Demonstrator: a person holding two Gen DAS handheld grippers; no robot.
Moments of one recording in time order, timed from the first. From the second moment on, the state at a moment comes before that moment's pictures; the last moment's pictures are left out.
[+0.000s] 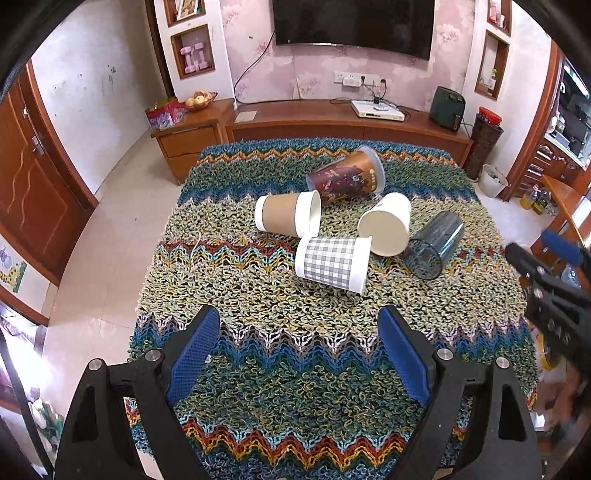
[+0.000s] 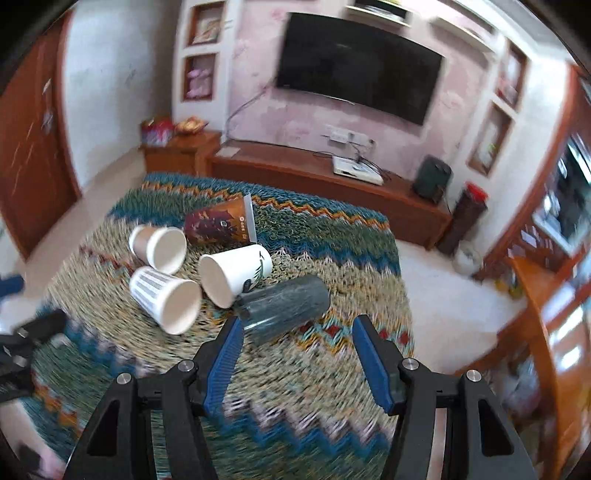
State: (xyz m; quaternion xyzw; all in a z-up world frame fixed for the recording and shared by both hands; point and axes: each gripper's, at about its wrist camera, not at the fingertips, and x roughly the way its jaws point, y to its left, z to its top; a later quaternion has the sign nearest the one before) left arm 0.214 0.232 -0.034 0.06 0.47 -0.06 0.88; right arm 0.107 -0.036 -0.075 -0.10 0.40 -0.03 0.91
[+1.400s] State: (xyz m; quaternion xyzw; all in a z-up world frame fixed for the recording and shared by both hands) left arm 0.308 0.208 -0.140 0.05 0.56 -0.02 0.83; right arm 0.181 0.024 -0.242 -0.68 0.29 0.23 0.63
